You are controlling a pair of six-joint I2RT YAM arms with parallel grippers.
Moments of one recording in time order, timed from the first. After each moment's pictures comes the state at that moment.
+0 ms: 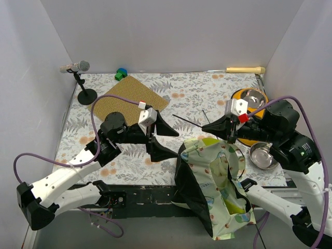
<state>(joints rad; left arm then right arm) -0.80 0.95 0.90 0.15 0.79 -0.30 0.62 0.83 1.38 -0.75 -0.71 -0.31</state>
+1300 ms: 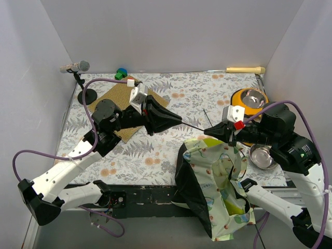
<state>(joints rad) -0.77 1.05 1.10 0.29 0.72 -0.43 0.62 0.82 1.36 -0.85 -0.68 -0.44</state>
